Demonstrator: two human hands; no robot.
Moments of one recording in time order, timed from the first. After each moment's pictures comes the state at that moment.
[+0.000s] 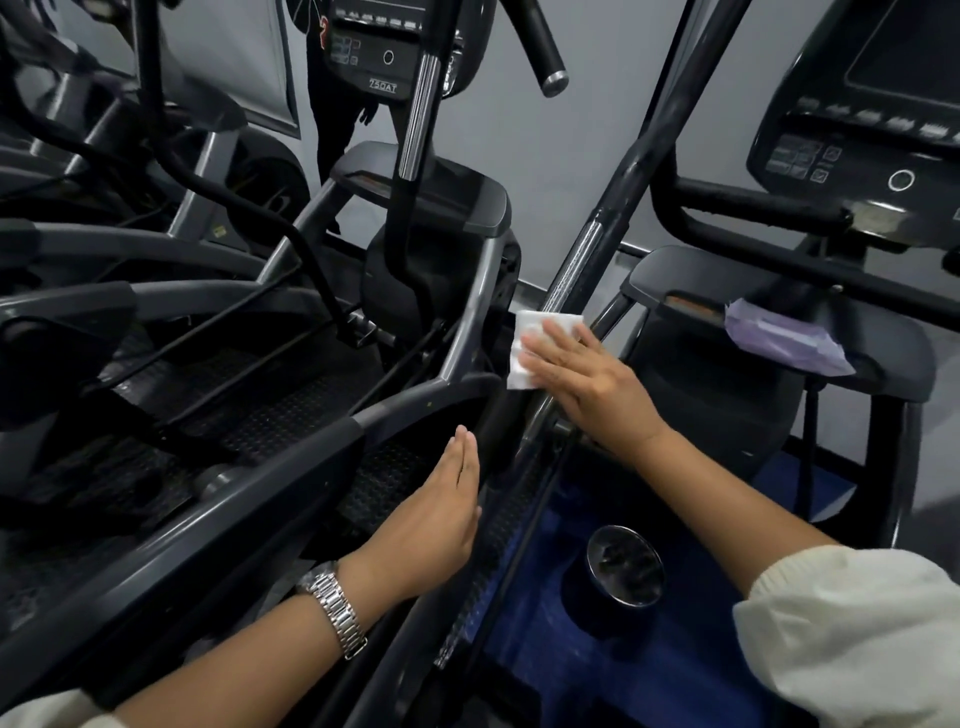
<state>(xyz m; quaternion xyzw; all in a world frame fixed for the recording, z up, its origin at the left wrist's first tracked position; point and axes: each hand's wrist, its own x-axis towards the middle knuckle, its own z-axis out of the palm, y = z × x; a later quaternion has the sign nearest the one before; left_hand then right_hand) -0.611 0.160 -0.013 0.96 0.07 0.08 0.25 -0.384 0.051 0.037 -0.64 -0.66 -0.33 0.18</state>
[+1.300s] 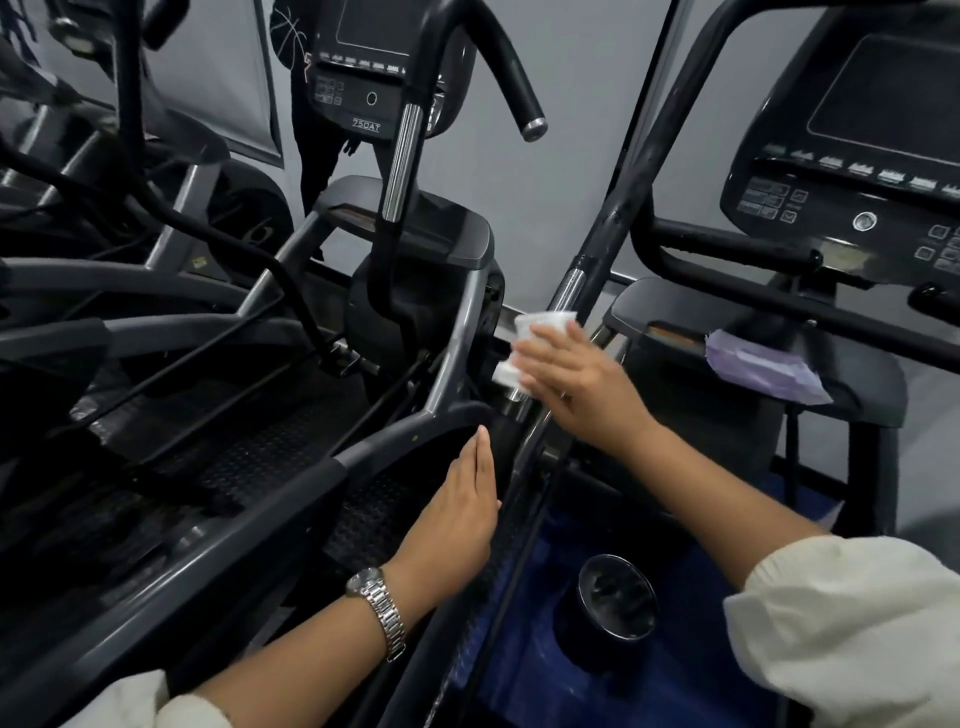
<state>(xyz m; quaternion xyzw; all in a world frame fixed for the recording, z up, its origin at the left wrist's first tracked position) -0.556 0.161 -0.012 0.97 0.07 0.20 0.13 -0.367 0.070 0.079 -0.68 -0.64 -0.30 0.18</state>
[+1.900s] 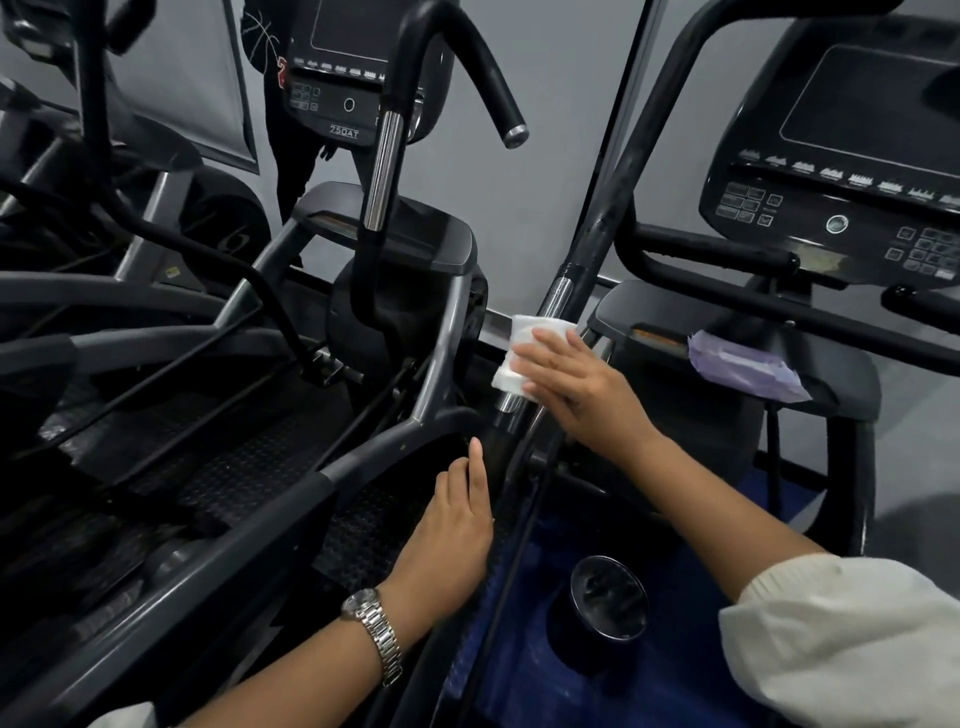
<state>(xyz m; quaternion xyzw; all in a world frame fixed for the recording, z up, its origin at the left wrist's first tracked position) -0.553 0.164 -0.012 0.98 0.07 0.16 0.02 -0.363 0.061 0.078 -0.70 -0.62 -0.30 0.21</state>
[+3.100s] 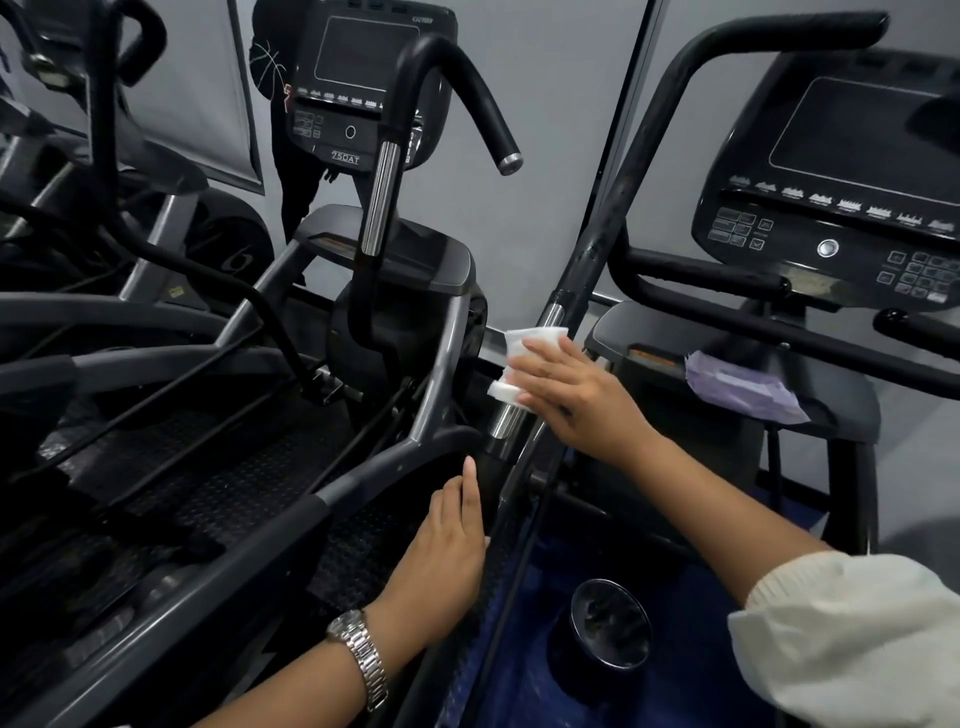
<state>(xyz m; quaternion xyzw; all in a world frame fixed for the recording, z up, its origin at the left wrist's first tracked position) -0.546 0.166 -0.015 0.97 0.06 0.21 0.09 -0.345 0.064 0.098 -0.67 -0.66 -0.29 0.18</state>
